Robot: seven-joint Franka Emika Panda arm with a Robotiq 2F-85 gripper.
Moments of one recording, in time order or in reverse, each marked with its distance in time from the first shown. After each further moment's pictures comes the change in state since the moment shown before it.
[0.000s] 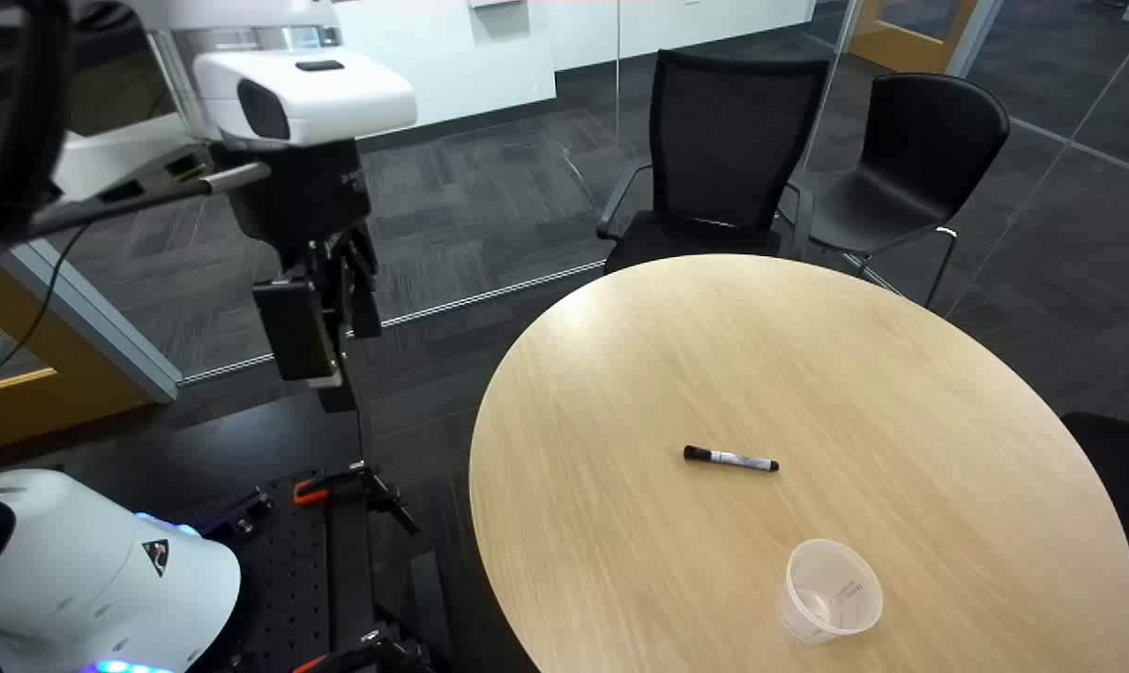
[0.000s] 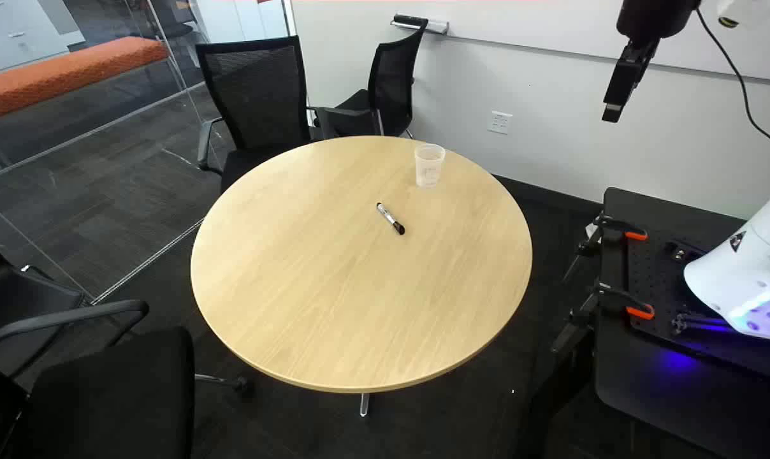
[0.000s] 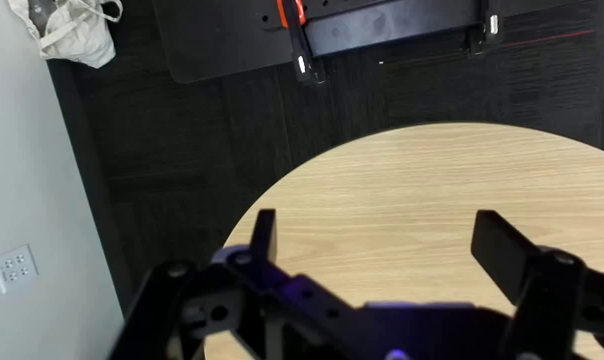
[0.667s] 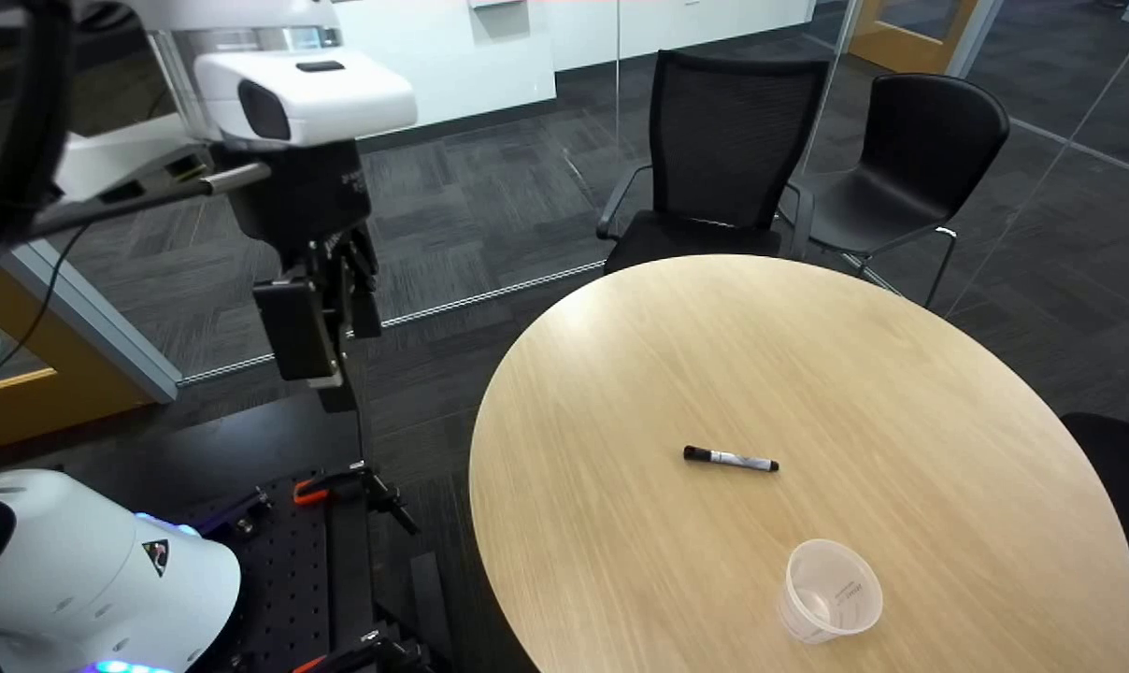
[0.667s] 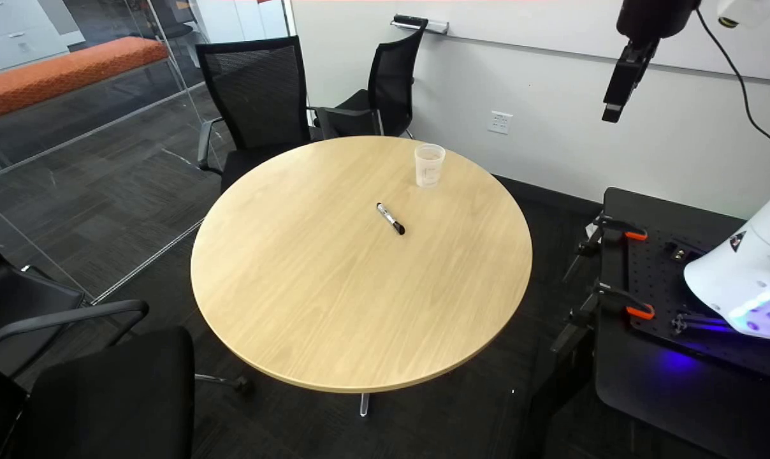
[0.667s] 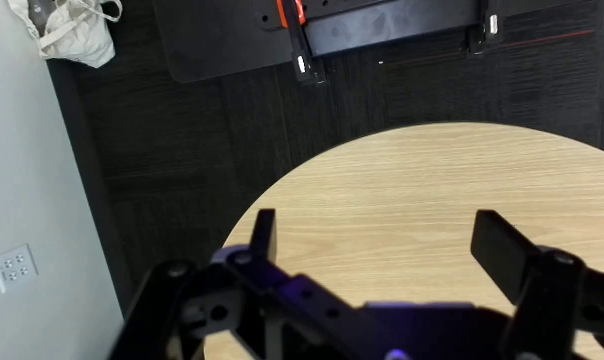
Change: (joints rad) arm 0.001 0.000 -0.001 0.000 0.000 0.000 0.000
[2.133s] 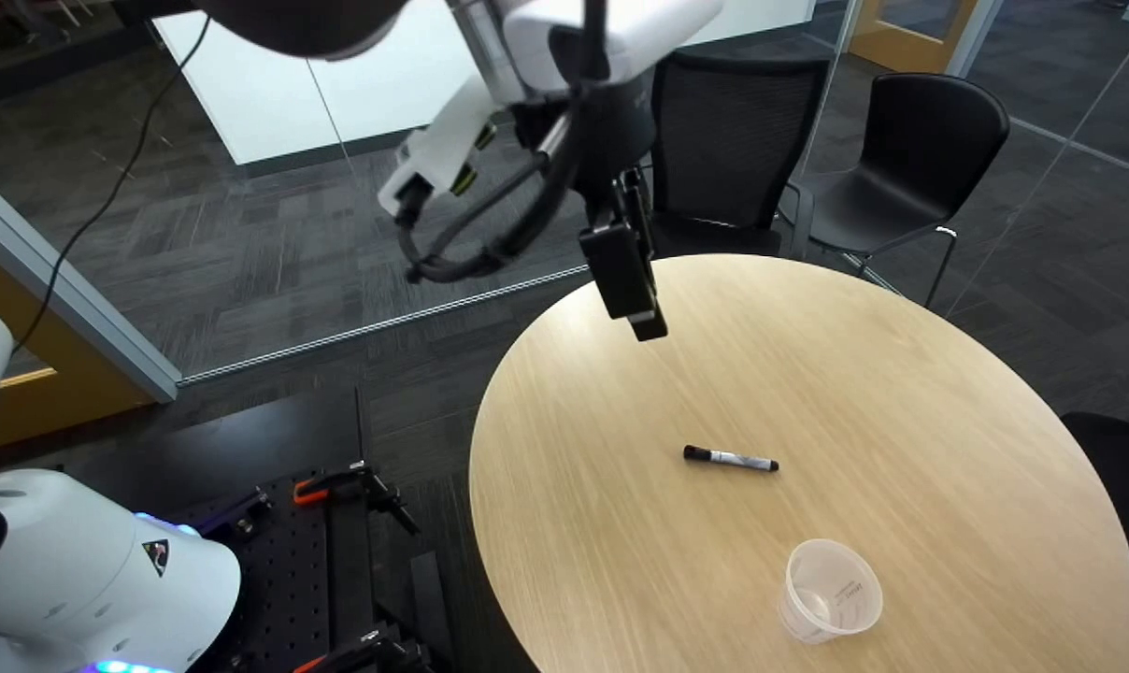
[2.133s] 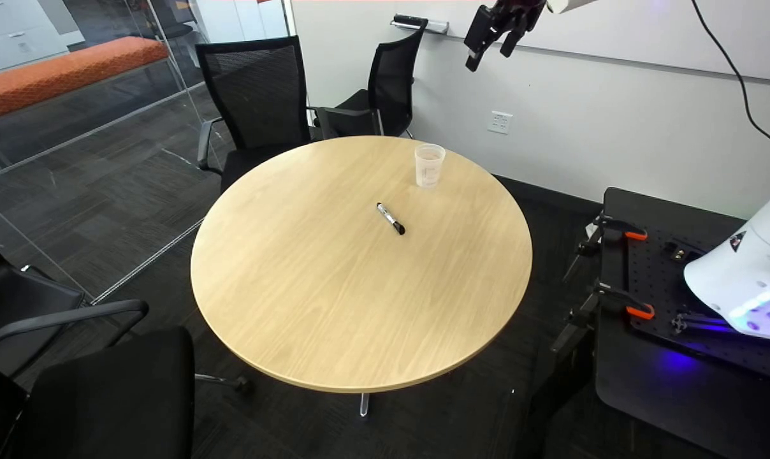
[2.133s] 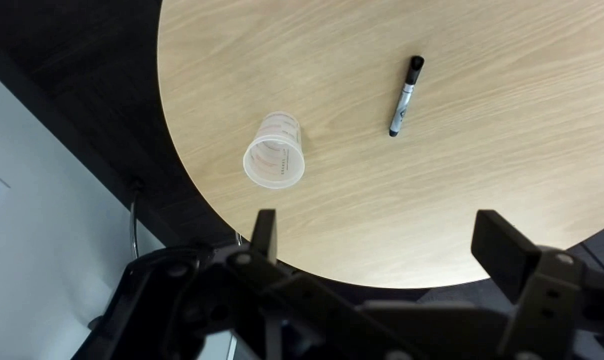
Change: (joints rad) arm -0.110 0.430 -0.025 0.287 -0.079 0.552 0.236
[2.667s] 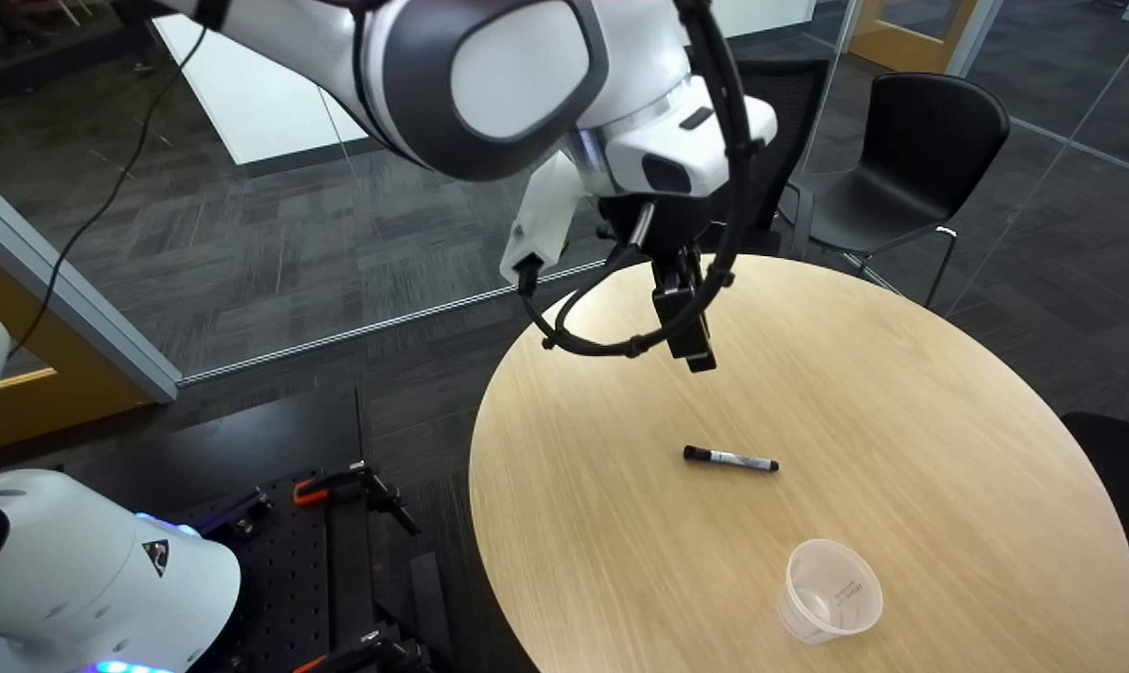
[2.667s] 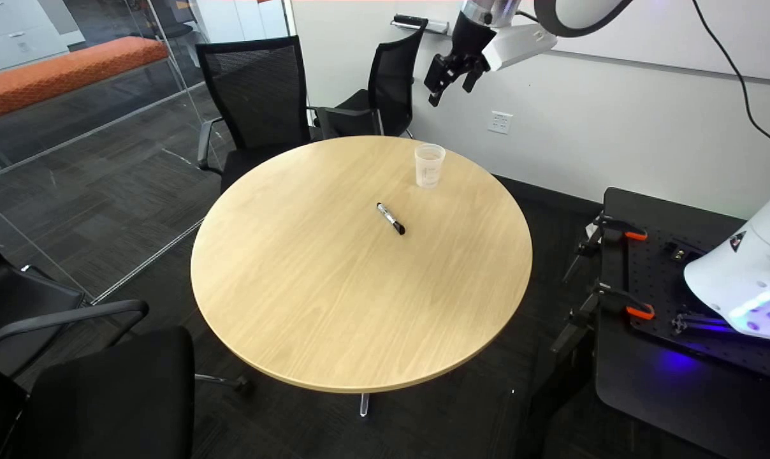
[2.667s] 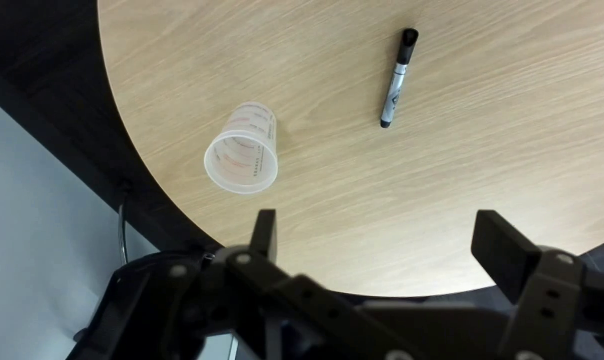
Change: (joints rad) arm 0.027 0.263 -0.013 0.085 -0.136 0.171 0.179
